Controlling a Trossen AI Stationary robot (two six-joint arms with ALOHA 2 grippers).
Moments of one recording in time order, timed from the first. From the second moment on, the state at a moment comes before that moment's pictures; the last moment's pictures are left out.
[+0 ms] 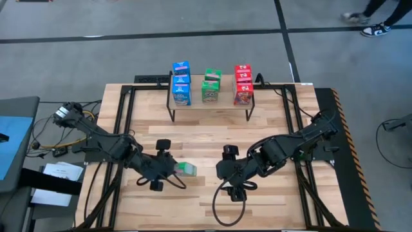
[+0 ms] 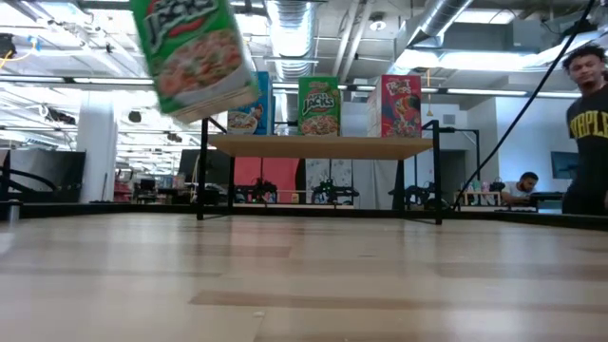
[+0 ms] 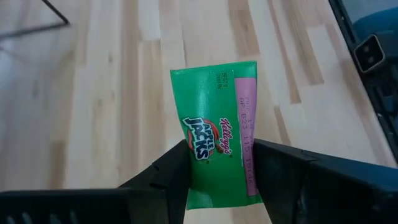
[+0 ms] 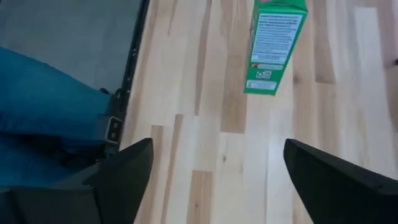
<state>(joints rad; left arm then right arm) -0.54 1.31 1.18 -0.71 -0.40 -0.26 0.48 1.79 1.94 -1.06 0.17 0.34</state>
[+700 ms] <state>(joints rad) -0.44 1.31 1.21 -0.50 -0.41 0.00 0.36 1.79 1.94 -0.94 0.26 0.32</state>
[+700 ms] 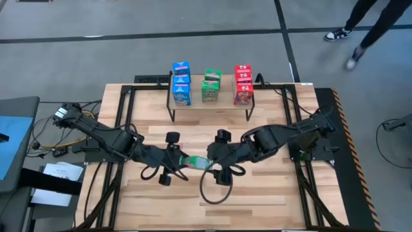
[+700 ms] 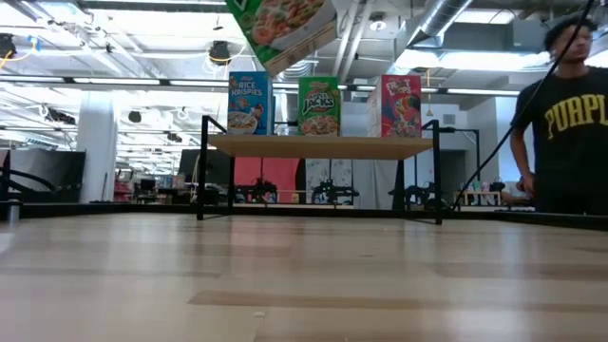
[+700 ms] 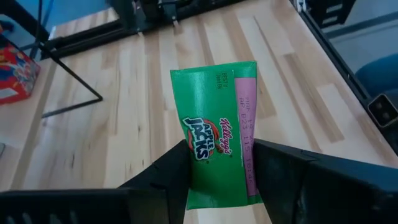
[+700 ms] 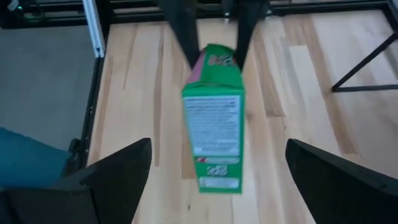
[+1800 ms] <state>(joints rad) -0.32 1.31 1.27 -0.58 -0.36 -0.12 0.23 1.79 1.94 -0.84 0.13 0.03</state>
